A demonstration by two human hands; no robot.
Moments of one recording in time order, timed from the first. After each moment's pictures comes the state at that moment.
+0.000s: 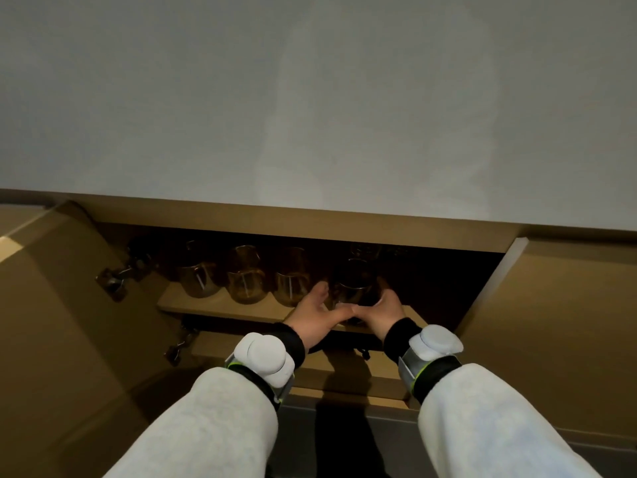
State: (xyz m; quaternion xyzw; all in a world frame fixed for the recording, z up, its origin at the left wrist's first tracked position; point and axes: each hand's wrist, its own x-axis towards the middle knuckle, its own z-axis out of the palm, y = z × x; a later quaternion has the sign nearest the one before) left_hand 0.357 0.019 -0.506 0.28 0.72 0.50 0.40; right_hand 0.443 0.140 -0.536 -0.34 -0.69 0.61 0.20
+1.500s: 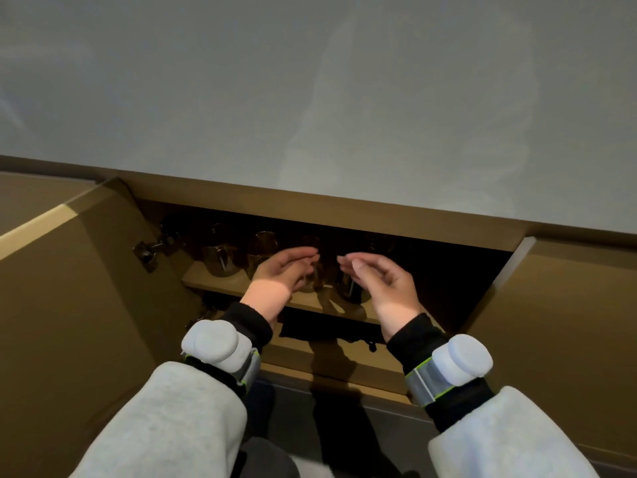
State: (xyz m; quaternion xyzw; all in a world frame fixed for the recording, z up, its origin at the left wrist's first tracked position) left_hand 0.351 -0.041 -0.440 0.21 0.67 0.65 0.28; right_hand 0.464 0.091 -0.459 -0.18 -0.63 0.69 0.30
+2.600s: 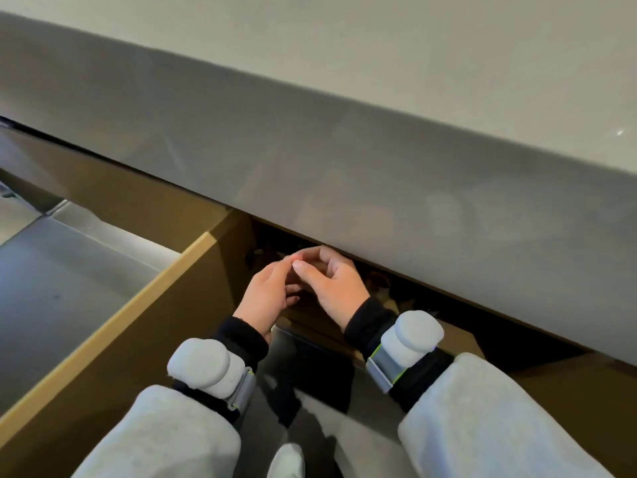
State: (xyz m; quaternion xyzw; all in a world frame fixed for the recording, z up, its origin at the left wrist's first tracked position) left_hand 0.298 -0.151 -0.313 -0.05 0.68 0.65 0.32; right_hand 0.339 -0.038 -0.314 -0.15 -0.66 0.73 0.02
